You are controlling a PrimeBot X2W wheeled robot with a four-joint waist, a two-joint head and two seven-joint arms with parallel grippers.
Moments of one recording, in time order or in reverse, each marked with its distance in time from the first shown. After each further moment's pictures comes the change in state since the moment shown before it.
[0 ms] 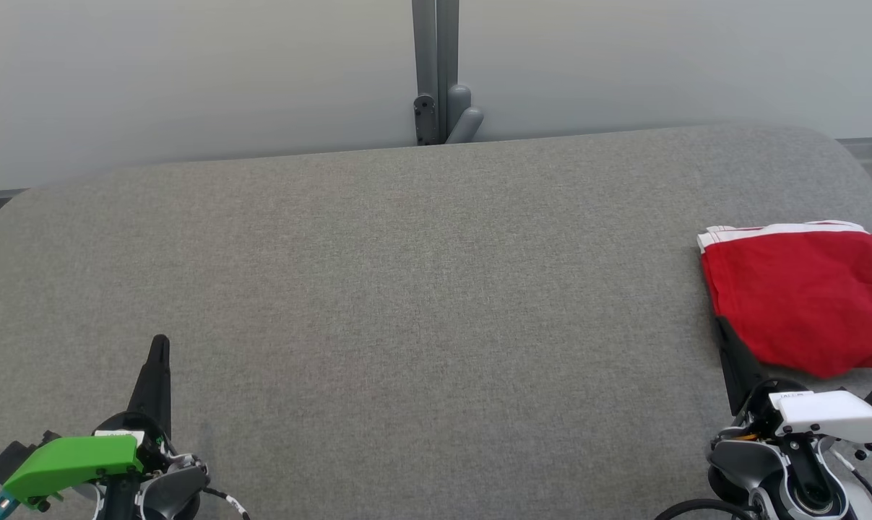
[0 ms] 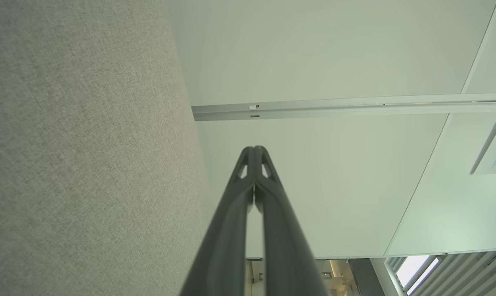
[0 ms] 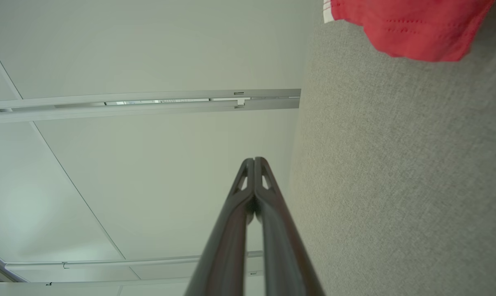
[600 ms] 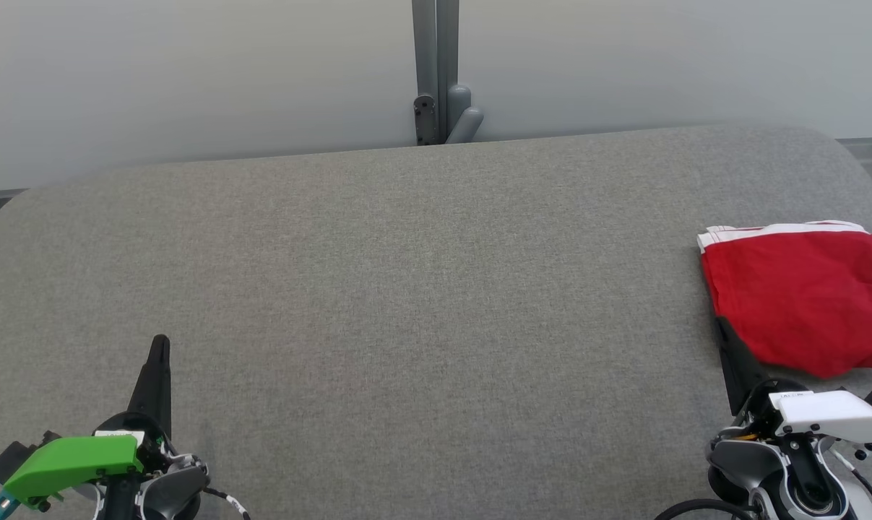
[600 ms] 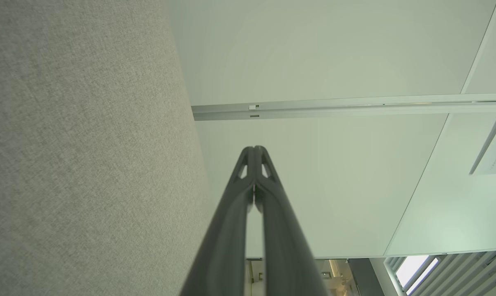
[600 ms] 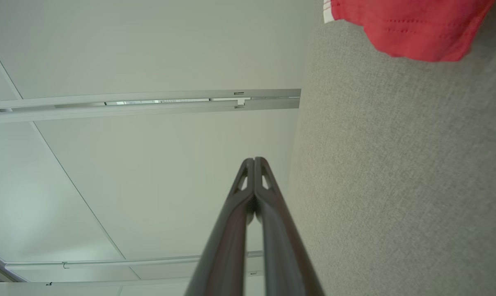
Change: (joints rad) left arm 0.000 -0.003 0.004 0.000 0.002 0.000 0.004; right arm 0.000 0.000 0.000 0.000 0.000 0.000 0.000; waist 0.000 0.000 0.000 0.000
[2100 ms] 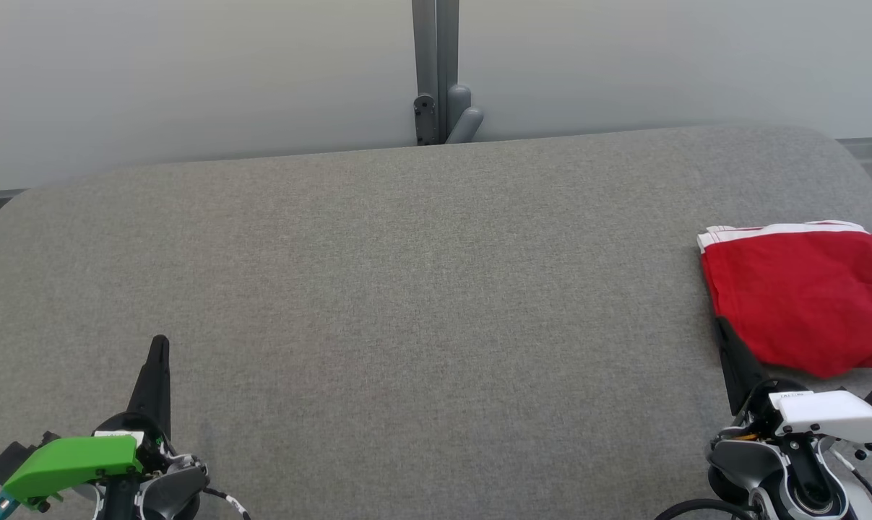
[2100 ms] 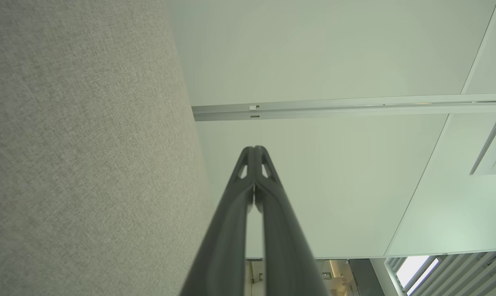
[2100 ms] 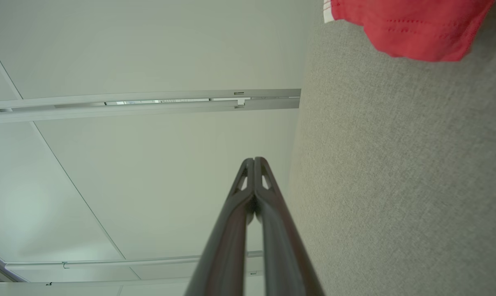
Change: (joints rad) left arm 0.000 -0.005 0.008 0.000 0.006 0.000 0.003; right arm 0.000 0.000 0.000 0.000 0.000 0.000 0.000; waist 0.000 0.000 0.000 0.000
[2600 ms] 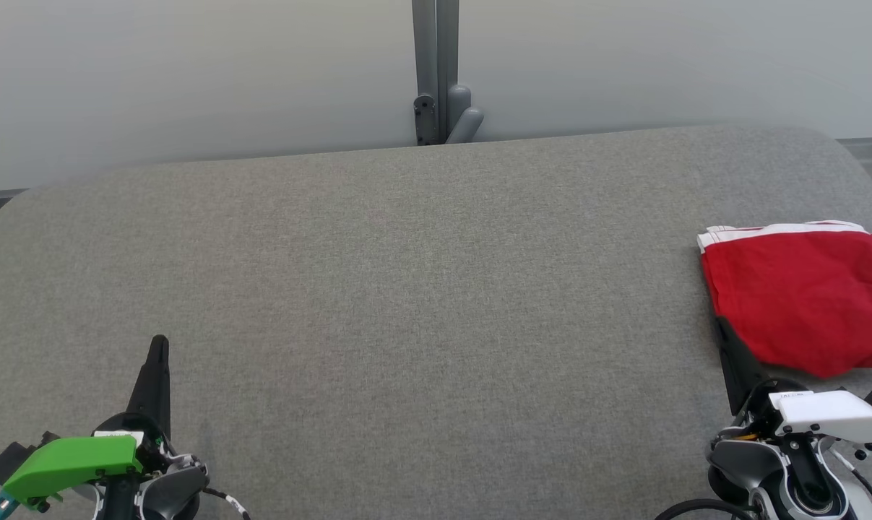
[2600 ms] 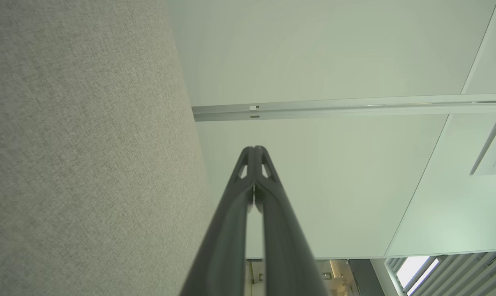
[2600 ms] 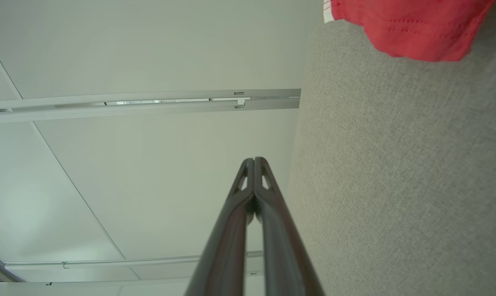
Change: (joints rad) left arm 0.000 -0.001 0.002 0.000 0.001 0.000 0.002; right arm 0.000 0.000 0.000 0.000 0.000 0.000 0.000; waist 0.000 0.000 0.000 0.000
